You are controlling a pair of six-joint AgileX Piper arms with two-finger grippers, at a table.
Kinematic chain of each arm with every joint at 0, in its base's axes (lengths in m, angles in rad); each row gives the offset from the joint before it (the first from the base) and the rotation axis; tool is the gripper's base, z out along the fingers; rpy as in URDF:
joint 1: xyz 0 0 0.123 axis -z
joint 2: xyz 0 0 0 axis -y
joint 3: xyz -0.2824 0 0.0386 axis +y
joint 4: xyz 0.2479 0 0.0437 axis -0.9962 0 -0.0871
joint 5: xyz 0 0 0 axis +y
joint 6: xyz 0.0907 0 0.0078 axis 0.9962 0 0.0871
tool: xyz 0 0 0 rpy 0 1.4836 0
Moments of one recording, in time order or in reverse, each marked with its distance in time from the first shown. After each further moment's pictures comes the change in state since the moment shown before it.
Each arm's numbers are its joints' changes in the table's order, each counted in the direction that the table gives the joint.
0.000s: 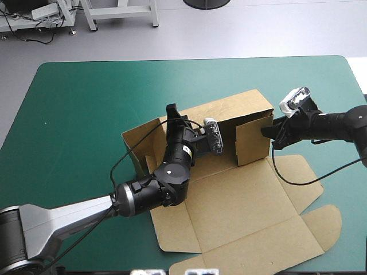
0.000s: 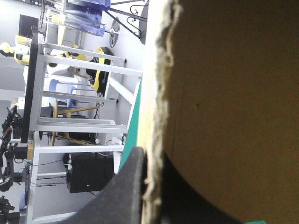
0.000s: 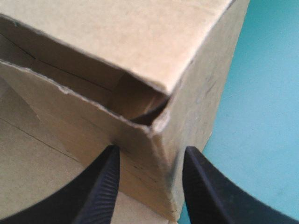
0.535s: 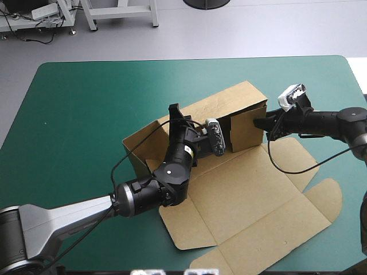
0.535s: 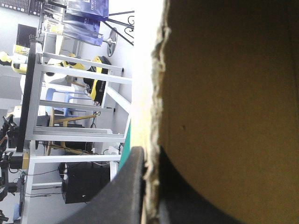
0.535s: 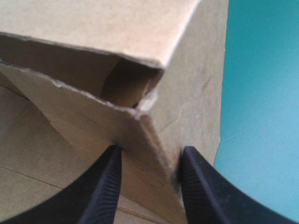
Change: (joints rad) left arm 0.000 0.000 0.000 -0.004 -0.037 -0.008; right arm 0.001 -0.155 0.000 -0.263 -0.019 -0.210
